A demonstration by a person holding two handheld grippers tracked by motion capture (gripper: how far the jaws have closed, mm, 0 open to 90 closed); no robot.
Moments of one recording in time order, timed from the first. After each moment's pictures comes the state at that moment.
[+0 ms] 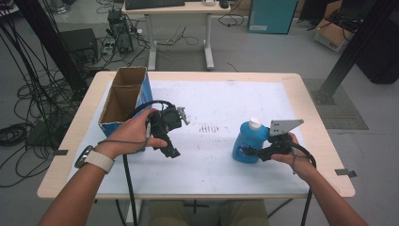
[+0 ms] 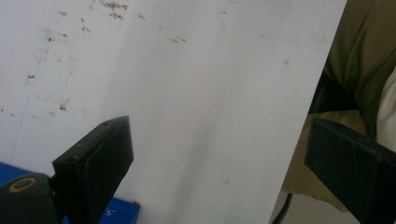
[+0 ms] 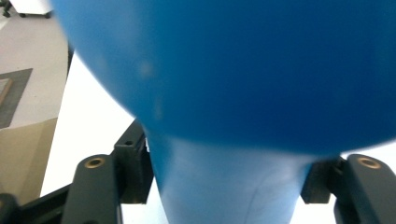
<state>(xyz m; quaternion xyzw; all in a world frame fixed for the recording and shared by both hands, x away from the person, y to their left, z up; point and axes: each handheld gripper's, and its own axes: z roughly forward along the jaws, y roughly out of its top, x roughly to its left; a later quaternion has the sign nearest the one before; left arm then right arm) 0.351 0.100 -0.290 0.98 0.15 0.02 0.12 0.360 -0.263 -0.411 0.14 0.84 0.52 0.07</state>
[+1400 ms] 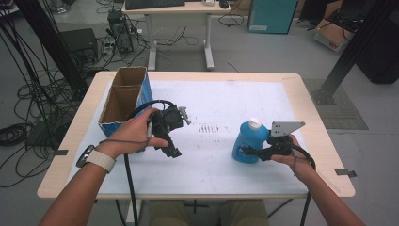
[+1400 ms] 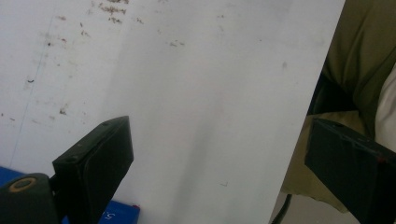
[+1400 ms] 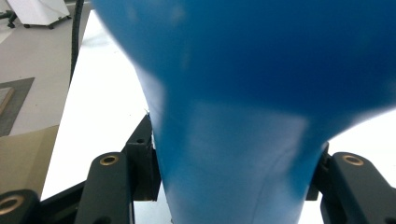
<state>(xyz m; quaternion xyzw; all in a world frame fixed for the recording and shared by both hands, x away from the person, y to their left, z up) 0.351 0.096 -0.289 0.98 0.14 0.02 0.12 0.358 -0.265 -0.416 0.14 0.83 0.54 0.07</state>
